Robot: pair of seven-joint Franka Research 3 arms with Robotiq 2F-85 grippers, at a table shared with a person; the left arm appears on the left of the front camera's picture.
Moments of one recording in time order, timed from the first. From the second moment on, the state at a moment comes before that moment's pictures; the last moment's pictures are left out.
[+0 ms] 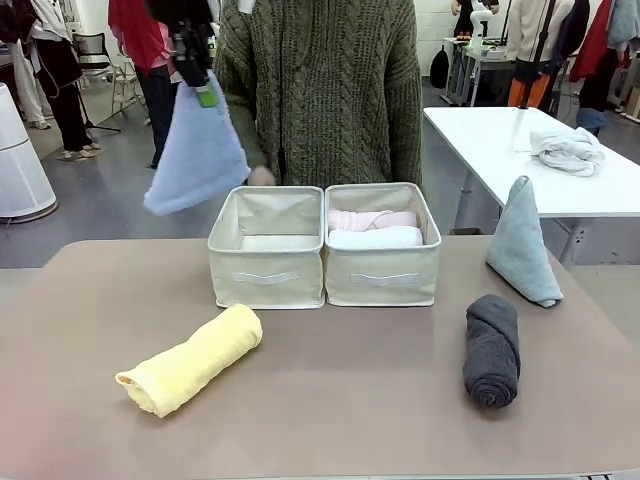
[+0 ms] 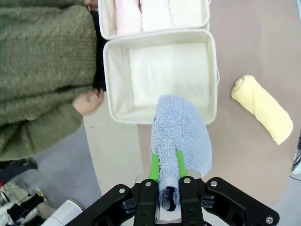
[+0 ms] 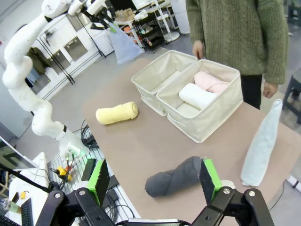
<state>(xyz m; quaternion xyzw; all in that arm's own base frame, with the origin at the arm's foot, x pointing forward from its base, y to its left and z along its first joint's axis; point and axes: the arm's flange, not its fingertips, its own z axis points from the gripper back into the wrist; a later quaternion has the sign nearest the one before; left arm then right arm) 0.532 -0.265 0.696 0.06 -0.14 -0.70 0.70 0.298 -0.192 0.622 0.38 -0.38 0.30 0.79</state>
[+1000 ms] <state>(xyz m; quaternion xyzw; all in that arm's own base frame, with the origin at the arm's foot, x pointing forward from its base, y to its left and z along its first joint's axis) 0.597 -0.362 0.593 0.00 -0.10 -0.78 0.62 0.298 -0.192 0.622 0.38 -0.38 0.30 0.79</state>
